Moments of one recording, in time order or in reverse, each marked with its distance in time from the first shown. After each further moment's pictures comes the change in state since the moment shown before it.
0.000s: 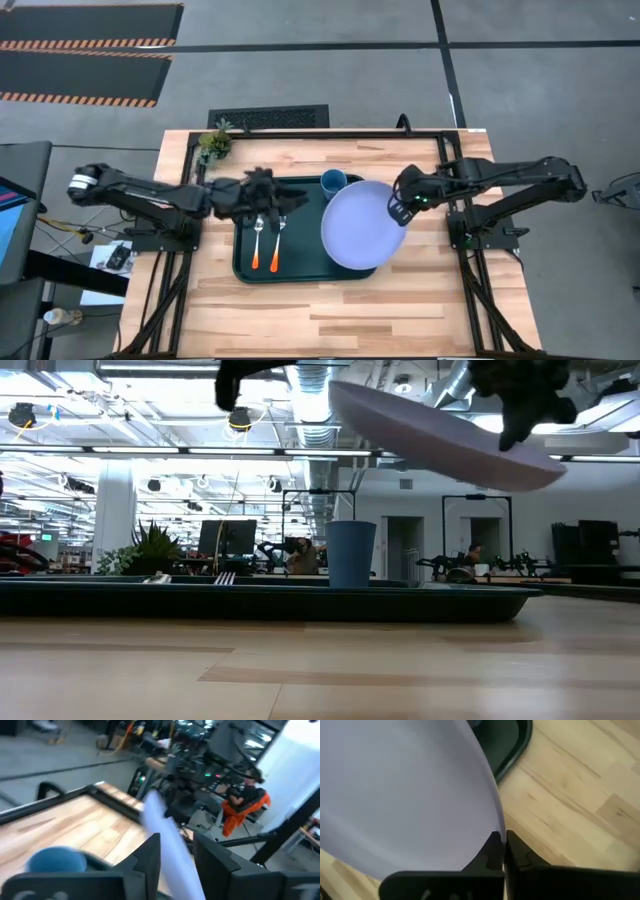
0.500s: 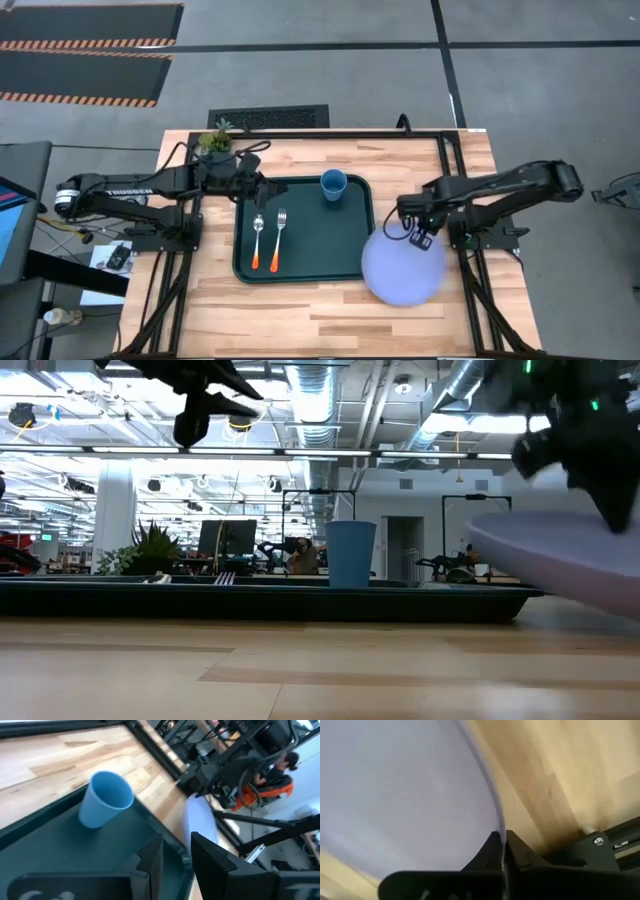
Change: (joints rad) left arm 0.259 -0.160 0.000 -0.463 0.308 -0.270; right arm -0.012 0.061 -0.327 -0.091 -0.266 -0.309
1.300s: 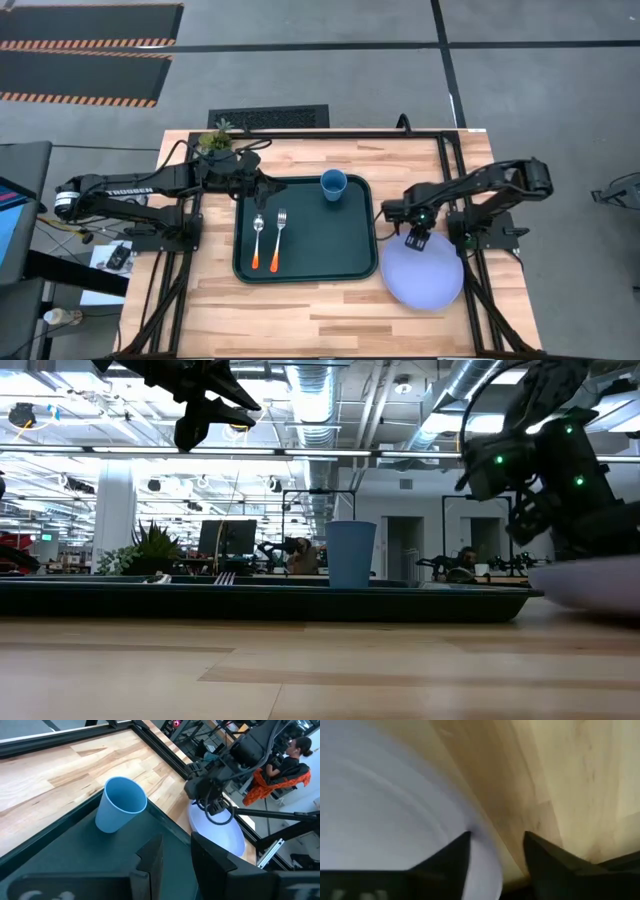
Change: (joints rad) left arm 0.036 0.000 0.000 -0.029 0.006 0.102; right arm -0.103 0.281 -0.119 0.174 0.072 -0.226
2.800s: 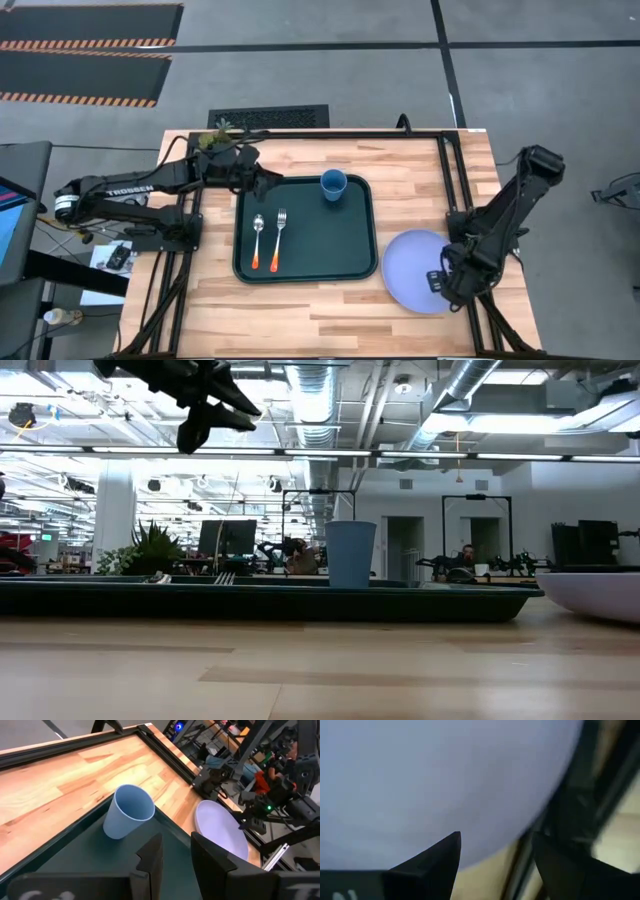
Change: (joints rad) left arm 0.078 0.000 0.001 0.004 0.053 0.034; right arm 1.024 -0.267 -0.002 0.118 -0.177 2.018
